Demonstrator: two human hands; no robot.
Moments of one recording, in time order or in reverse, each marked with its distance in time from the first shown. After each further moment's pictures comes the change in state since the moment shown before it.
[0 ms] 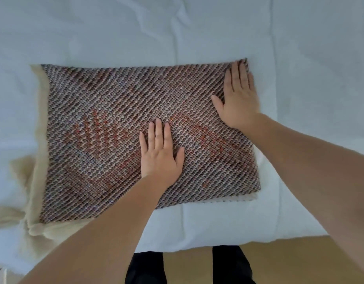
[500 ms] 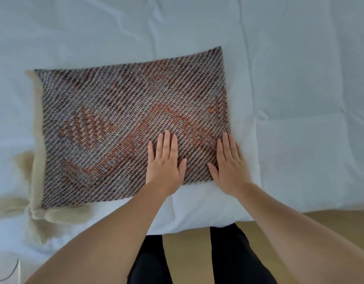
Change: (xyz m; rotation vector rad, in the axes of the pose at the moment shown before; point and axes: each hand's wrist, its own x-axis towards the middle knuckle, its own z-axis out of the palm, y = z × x) left_hand -0.055 0.042 0.023 0.041 -0.055 0.144; right_hand -0.201 0.005 0.084 0.189 -0.119 -0.038
